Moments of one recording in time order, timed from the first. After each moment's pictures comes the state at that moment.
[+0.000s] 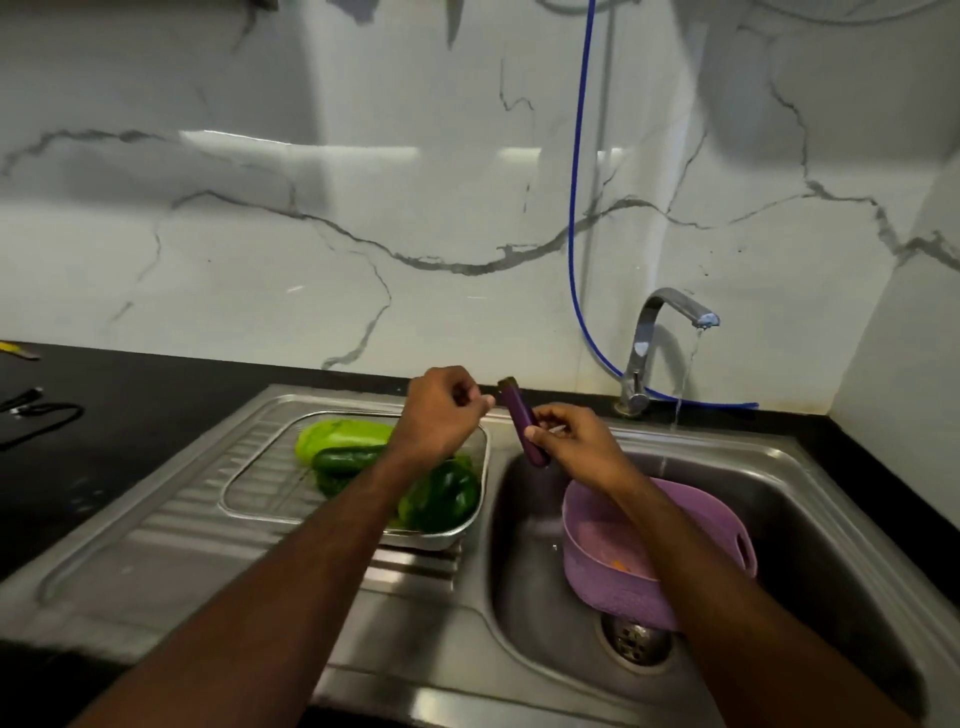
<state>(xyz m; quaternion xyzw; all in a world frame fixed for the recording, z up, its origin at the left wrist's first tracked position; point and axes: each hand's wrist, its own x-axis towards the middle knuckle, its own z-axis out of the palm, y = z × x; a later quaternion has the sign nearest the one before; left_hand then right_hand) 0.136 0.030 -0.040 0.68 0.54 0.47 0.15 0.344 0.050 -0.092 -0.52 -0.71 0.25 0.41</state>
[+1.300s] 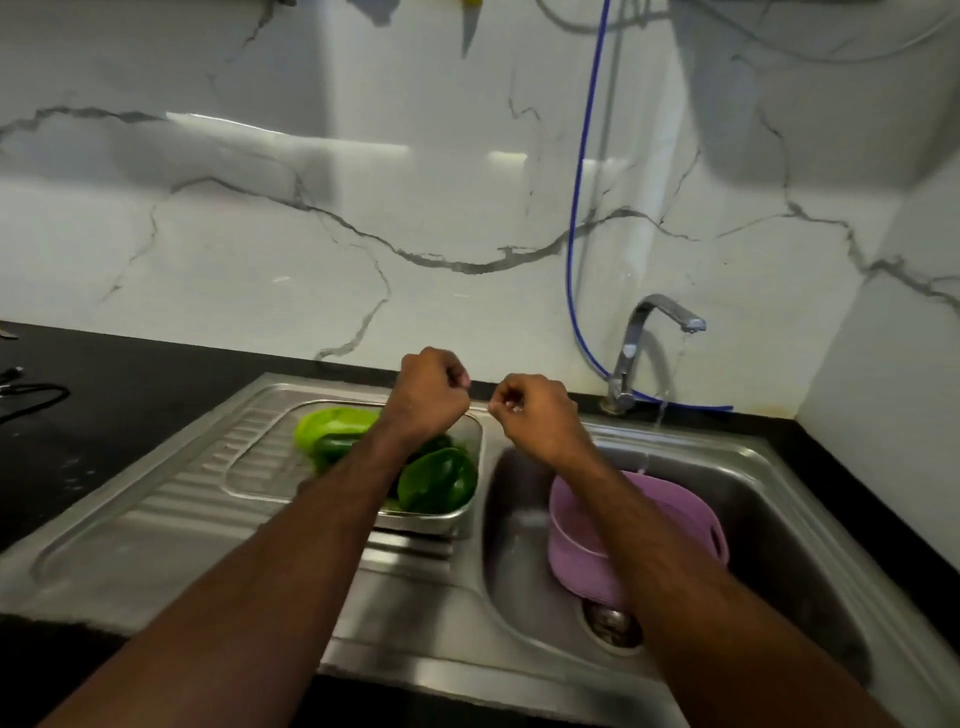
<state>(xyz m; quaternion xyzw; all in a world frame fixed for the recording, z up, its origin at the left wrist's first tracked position) 0.119 0.025 -0.023 0.70 0.56 0.42 0.11 0.287 0.019 -0.045 -0.59 -0.72 0.09 0.34</state>
